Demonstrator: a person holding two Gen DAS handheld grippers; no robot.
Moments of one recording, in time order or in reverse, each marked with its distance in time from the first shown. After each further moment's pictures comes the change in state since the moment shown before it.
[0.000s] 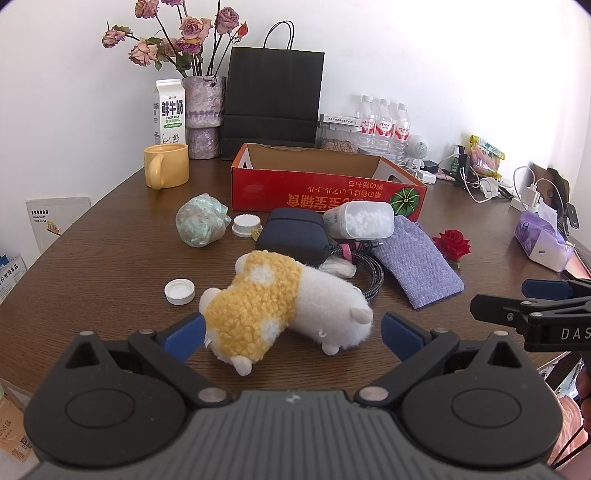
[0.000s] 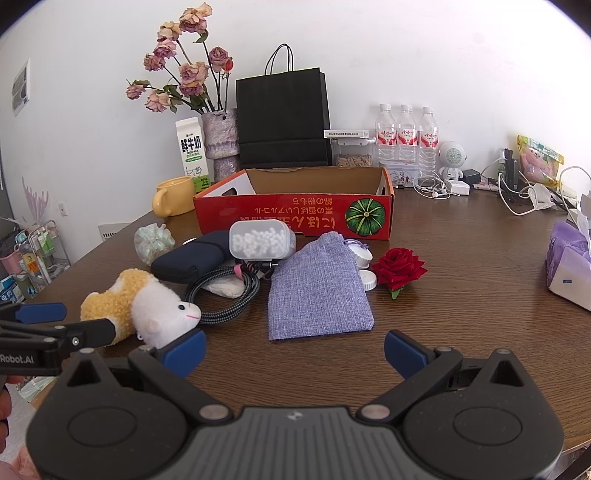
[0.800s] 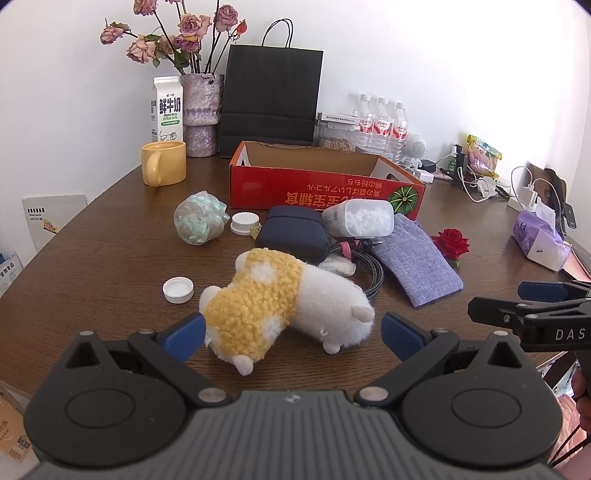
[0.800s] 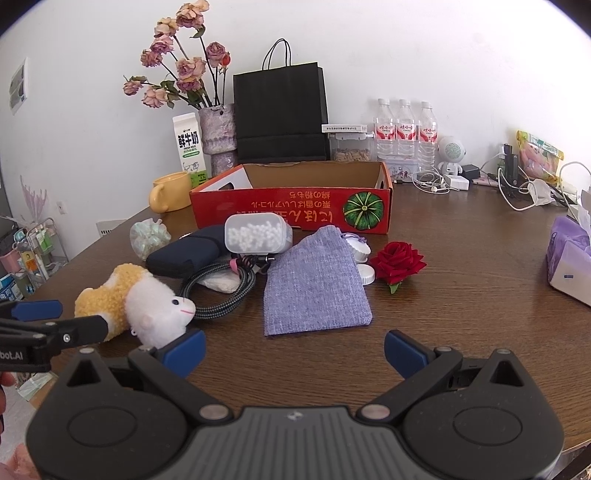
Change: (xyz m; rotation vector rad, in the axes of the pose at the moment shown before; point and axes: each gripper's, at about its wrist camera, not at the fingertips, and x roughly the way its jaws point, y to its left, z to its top) left arm 0.003 0.004 0.002 -0.008 0.002 -0.011; right arm 0.007 -0.004 -0.006 0.001 0.012 -0.005
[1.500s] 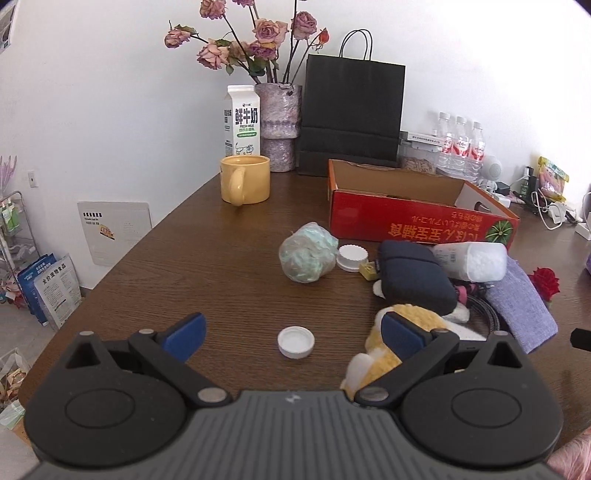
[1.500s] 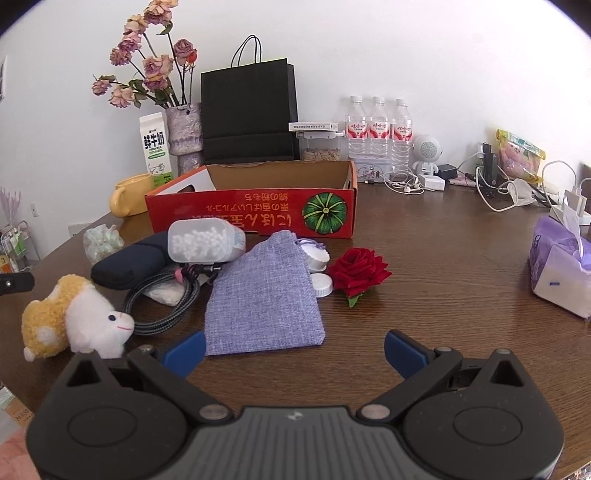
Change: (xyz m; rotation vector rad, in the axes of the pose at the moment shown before) left arm 0.026 0.076 0.033 -0.052 -0.030 0.193; right arm 0.032 -0.031 0.012 0.005 -0.004 -0.088
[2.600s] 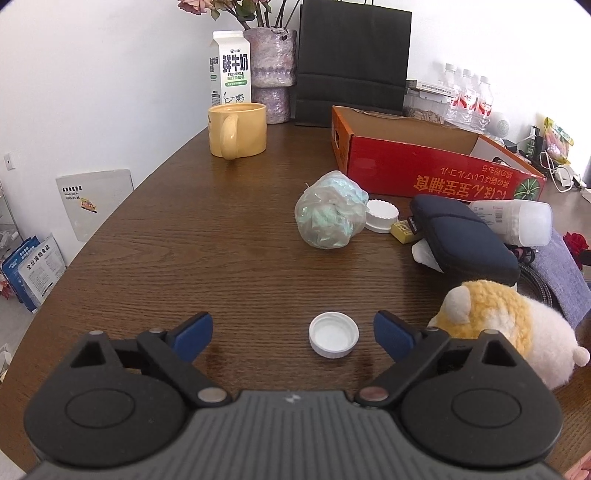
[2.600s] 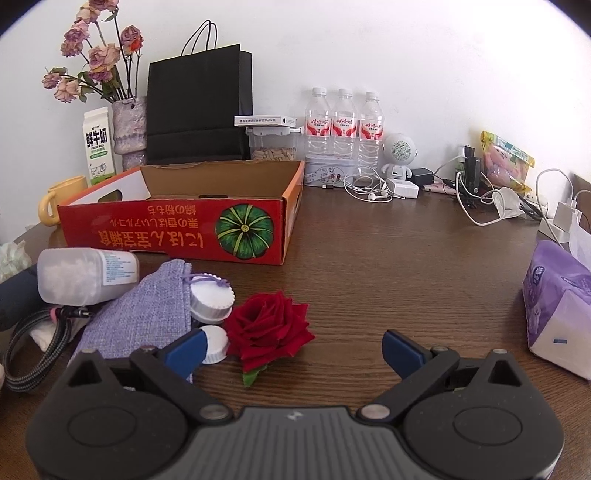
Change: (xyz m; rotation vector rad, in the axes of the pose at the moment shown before) left arm 0.067 0.024 -0.003 0.044 0.147 -0.055; right arm 0.092 -0.059 0.038 -0.025 -0.007 -0.092
